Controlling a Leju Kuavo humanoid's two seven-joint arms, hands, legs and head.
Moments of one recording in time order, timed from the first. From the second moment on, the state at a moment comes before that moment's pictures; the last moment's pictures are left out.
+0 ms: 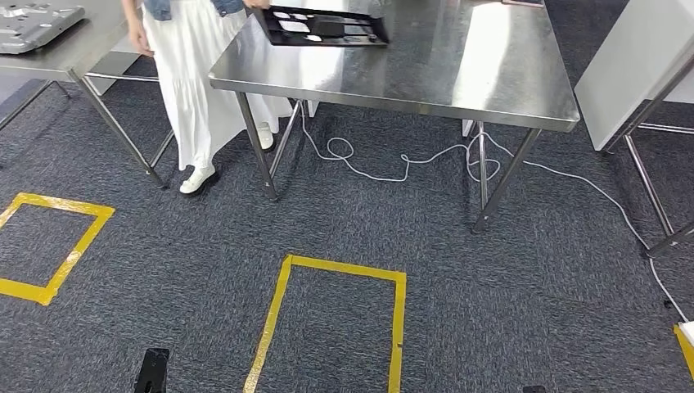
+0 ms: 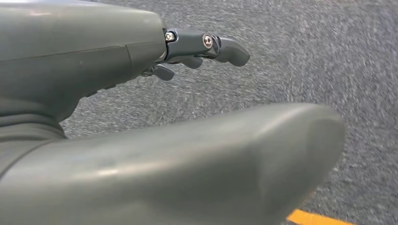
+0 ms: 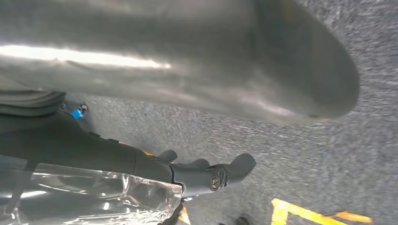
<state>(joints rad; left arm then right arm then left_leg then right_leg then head) -0.17 -0.14 0.83 -0.19 -0.89 0.31 -0.27 -0.09 0.05 -1.01 -0.20 1.29 -0.35 0.09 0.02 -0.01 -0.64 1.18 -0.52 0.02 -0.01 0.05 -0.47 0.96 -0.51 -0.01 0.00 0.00</state>
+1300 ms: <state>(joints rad) -0.17 -0.16 0.80 -0.19 -0.93 0.28 -0.26 -0.08 0.06 -1.03 -0.19 1.24 -0.32 0.11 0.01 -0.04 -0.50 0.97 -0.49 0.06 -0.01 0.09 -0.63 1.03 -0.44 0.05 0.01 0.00</state>
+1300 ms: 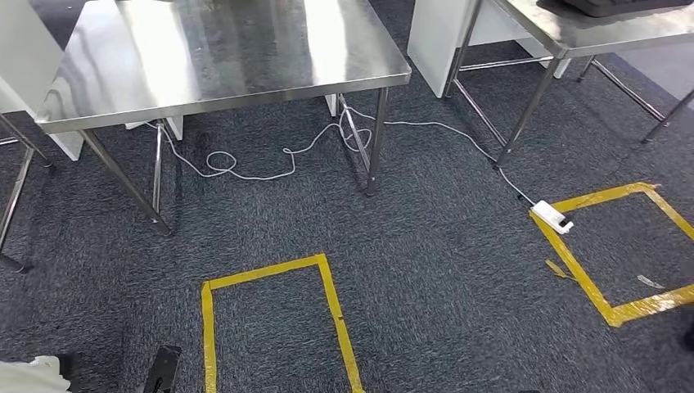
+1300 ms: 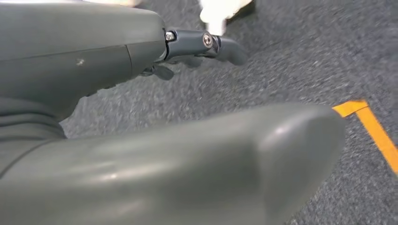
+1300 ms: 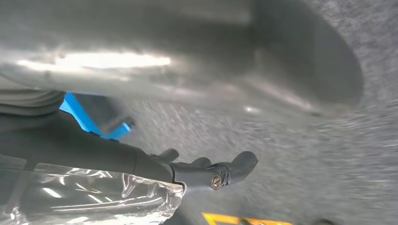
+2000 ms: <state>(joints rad) -0.15 -0.17 0.80 -0.19 -0.90 0.31 -0.26 -0.09 0.07 -1.05 -0.19 1.24 -0.33 0.14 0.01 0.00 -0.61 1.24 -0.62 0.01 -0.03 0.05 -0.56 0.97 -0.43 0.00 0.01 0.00</state>
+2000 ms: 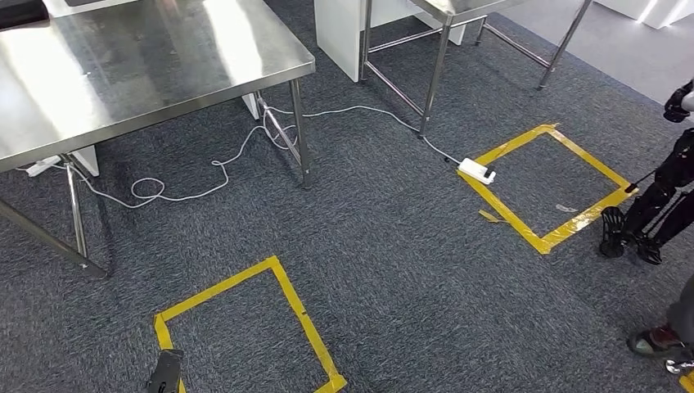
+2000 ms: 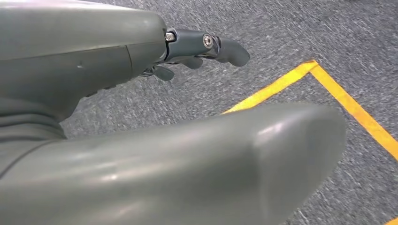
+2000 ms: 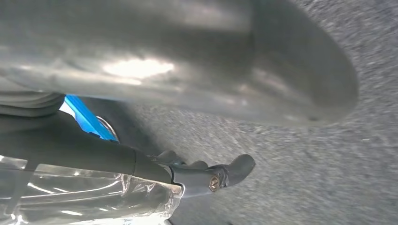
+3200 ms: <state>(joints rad) -0.12 -0.16 0.80 -0.18 -0.98 0.06 0.13 -0.09 0.09 -1.05 -0.19 1.26 -0.08 0.07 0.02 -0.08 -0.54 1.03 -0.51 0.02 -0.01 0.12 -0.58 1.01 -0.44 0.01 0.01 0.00</state>
